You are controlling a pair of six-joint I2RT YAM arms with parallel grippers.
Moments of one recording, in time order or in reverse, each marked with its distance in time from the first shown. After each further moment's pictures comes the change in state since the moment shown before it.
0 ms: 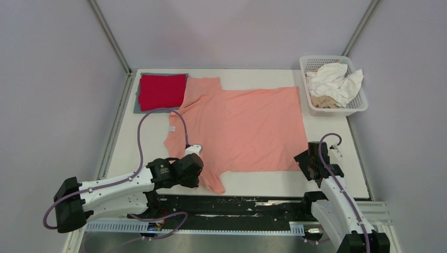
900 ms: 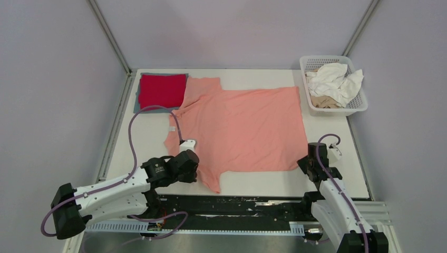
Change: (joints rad) left arm 0.063 -0.044 0.001 0.003 -0.058 0.003; right arm 0.000 -0.026 -0.079 0.140 0.031 -0.035
